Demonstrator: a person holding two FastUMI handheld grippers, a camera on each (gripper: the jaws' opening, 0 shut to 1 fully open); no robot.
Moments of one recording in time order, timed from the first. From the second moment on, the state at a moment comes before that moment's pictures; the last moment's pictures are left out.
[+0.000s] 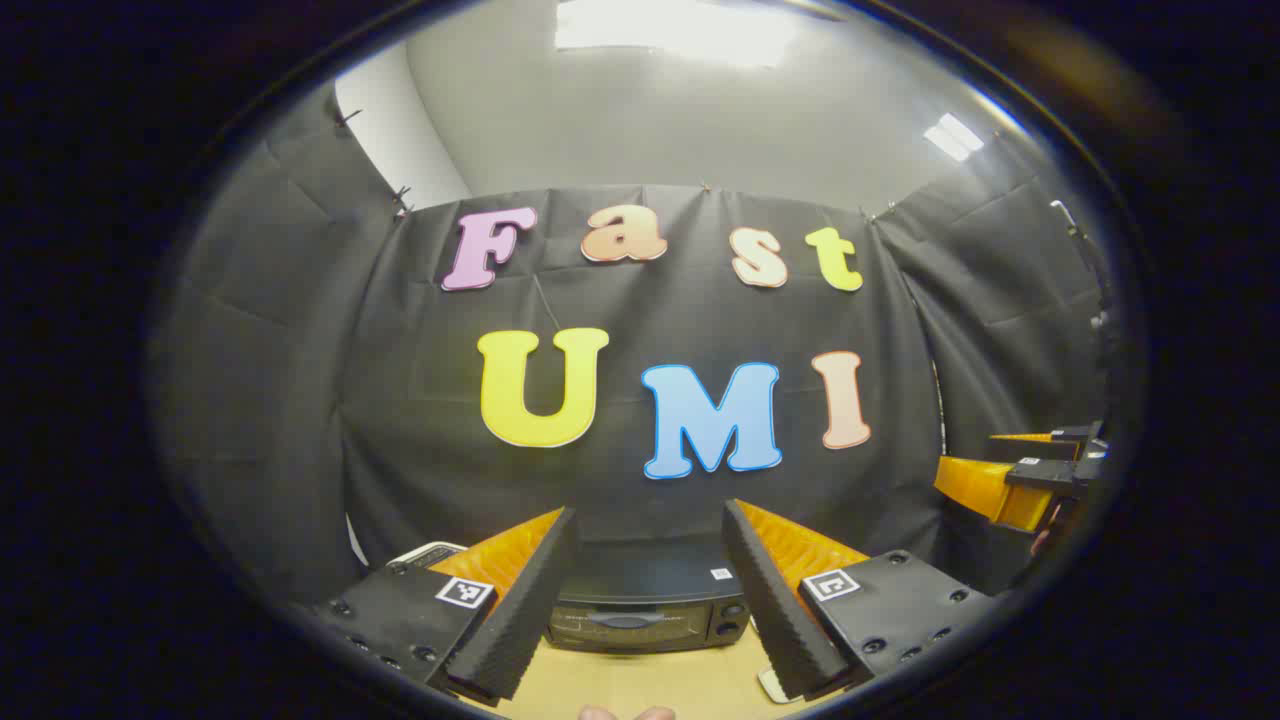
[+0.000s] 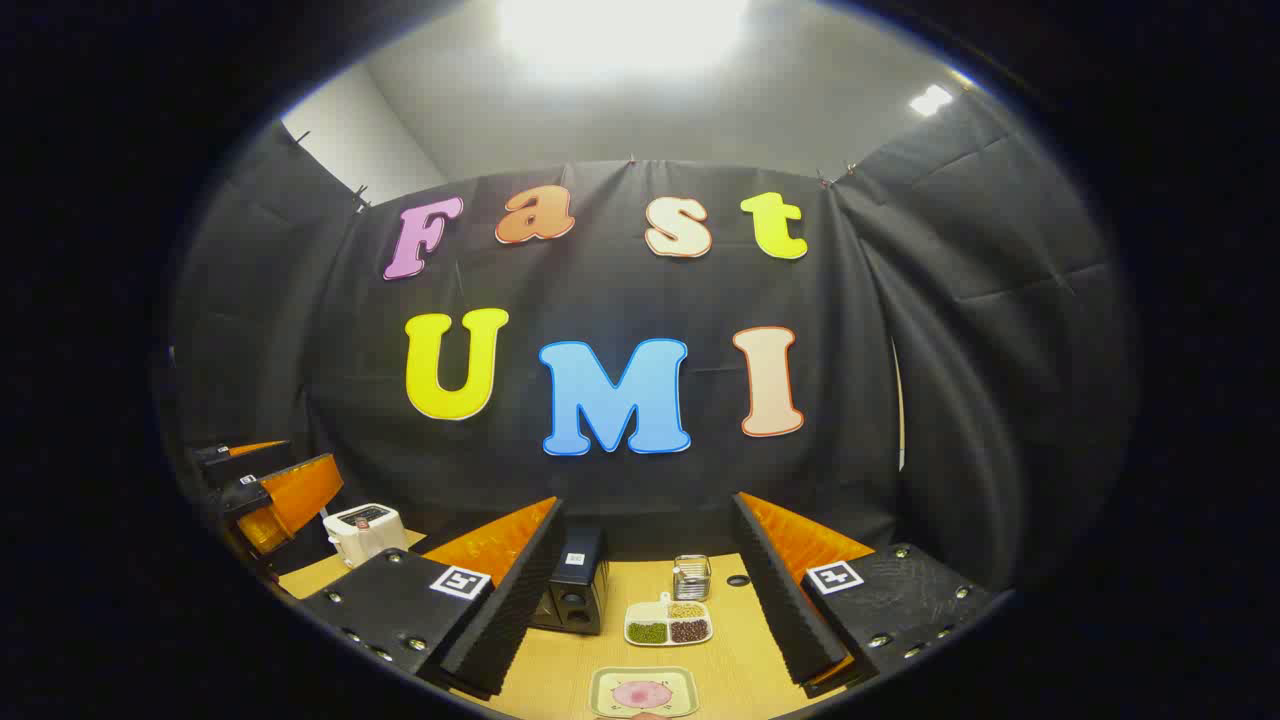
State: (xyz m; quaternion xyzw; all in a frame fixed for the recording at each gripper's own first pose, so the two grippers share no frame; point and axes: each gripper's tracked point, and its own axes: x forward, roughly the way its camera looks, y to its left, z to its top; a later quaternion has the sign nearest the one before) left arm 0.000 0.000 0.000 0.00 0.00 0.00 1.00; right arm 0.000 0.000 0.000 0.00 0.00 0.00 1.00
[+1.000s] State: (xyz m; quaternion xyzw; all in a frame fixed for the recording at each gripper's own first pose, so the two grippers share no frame) left arm 0.052 -0.004 -0.034 0.00 0.03 -0.01 1.00; right arm 0.042 -0.001 -0.019 0.02 0.02 0.00 1.00
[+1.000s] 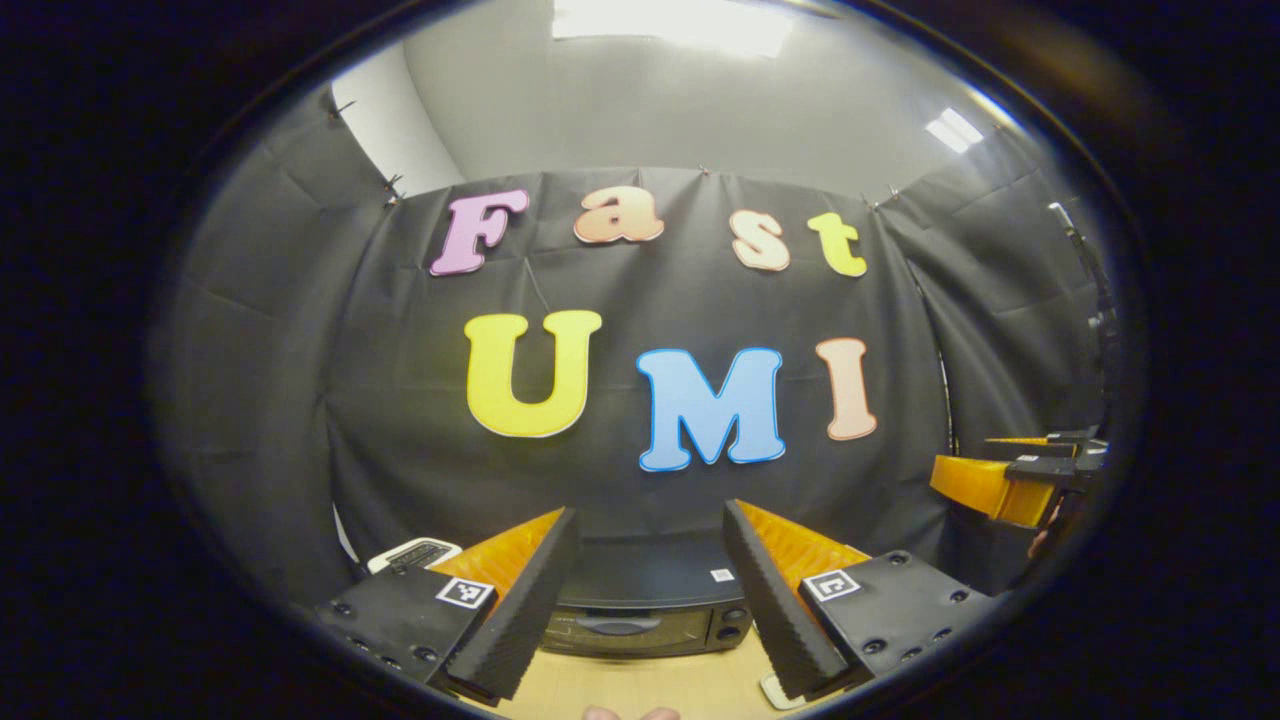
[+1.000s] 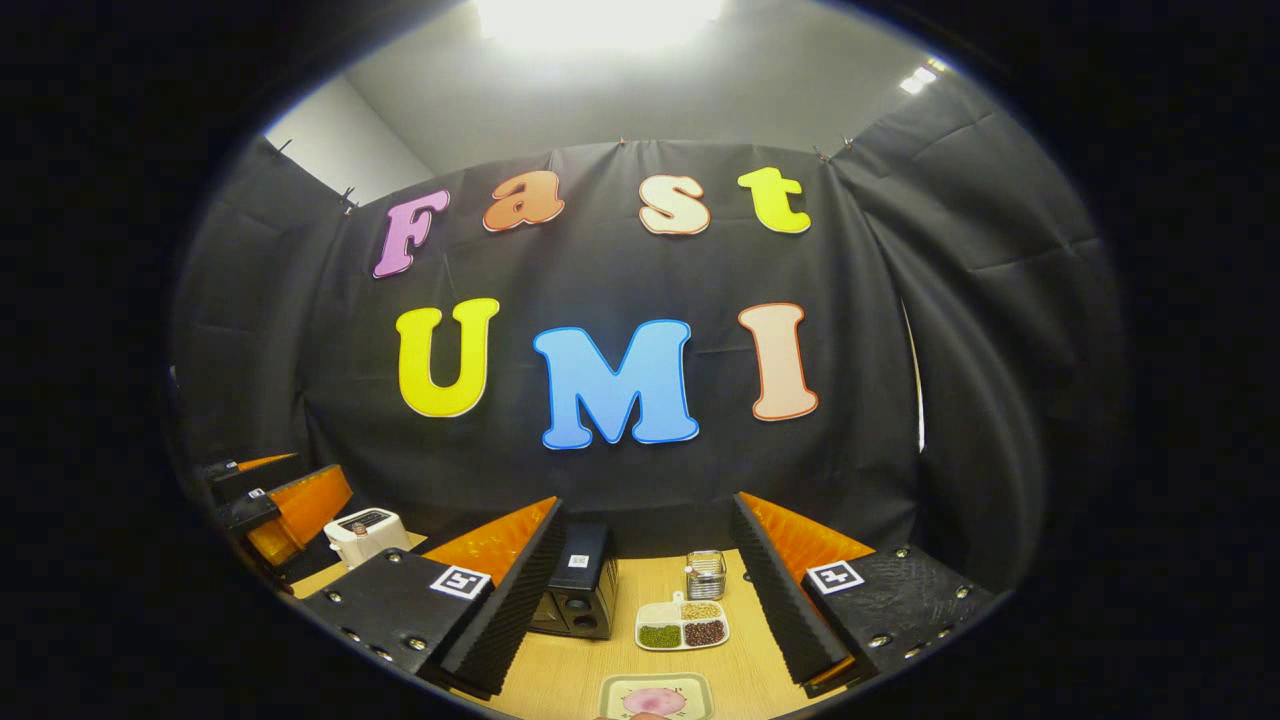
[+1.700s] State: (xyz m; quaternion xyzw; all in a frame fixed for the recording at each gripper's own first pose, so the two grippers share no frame) left arm 0.154 0.011 -0.210 0.01 0.20 -0.02 0.98; right arm 0.065 -0.011 -0.061 0.01 0.07 -0.03 1.00
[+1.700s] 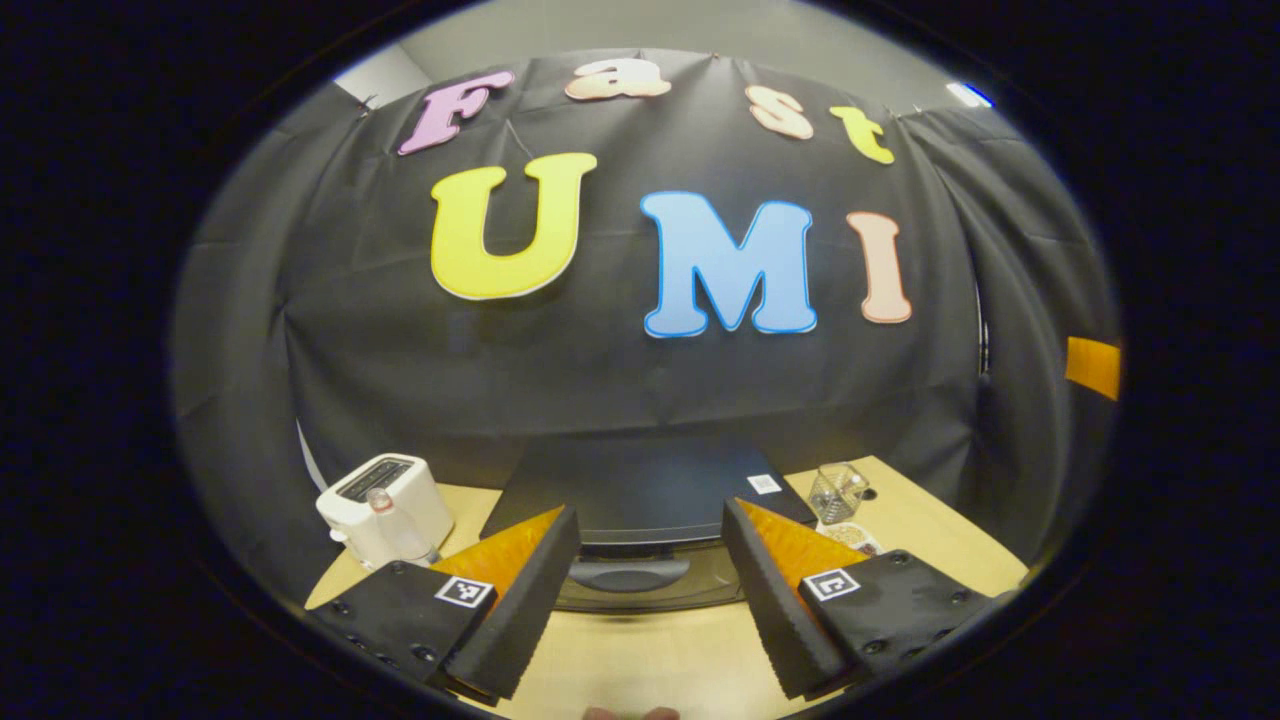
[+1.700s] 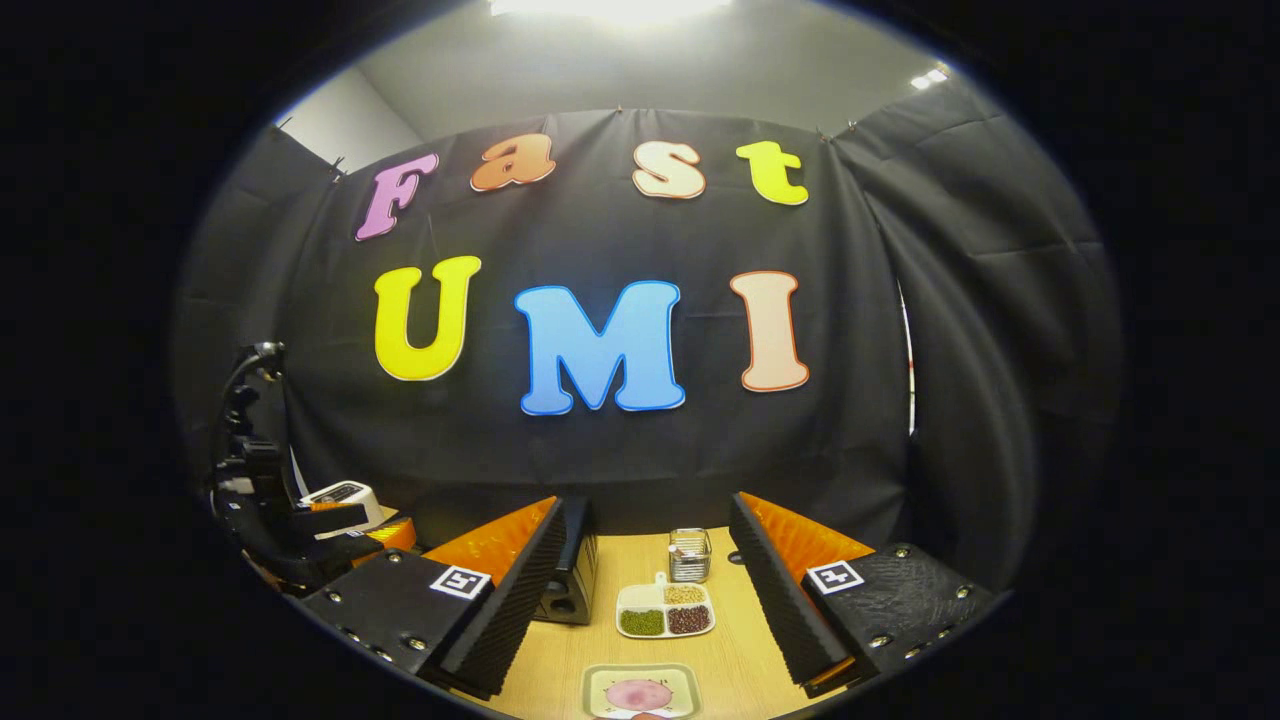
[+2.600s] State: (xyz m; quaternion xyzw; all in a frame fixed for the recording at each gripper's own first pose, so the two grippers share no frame) left arm 0.209 0.029 -0.332 0.01 0.29 -0.01 0.96; right arm 0.071 -0.036 -0.080 0.00 0.10 -0.07 0.99
